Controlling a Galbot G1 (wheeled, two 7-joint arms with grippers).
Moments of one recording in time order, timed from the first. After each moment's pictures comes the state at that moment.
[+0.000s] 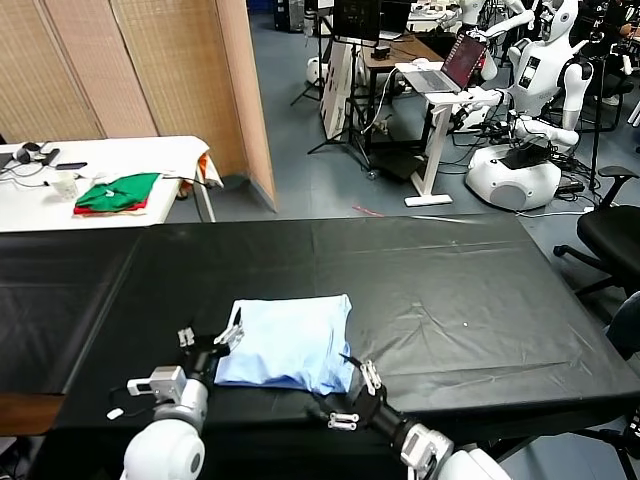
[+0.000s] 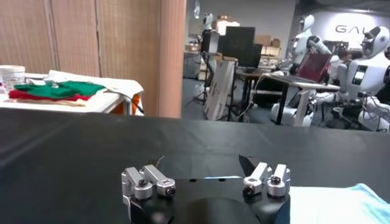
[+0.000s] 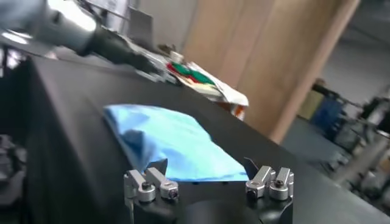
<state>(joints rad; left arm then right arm) 1.43 -1.35 -0.47 -2.05 -0.31 0.29 -0.18 -1.39 0.93 0.12 2.07 -0.03 -0.03 -0.20</state>
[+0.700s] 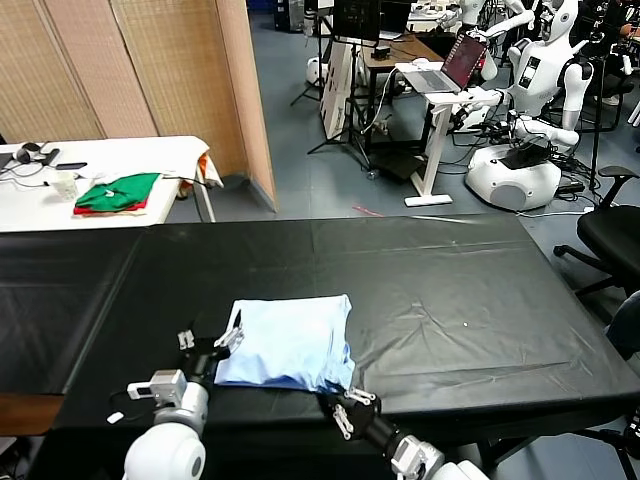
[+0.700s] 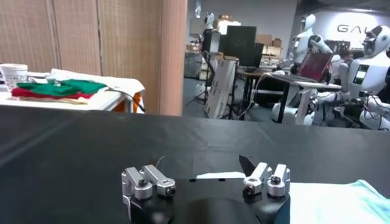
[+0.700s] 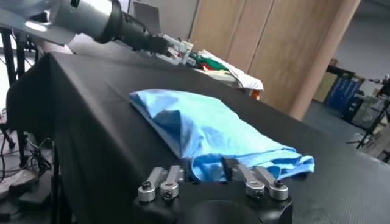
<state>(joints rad) 1.45 -1.36 -0.47 -2.05 -0.30 0.27 -0.18 -1.40 0.98 0.04 1.99 -0.04 -0.03 -0.17</state>
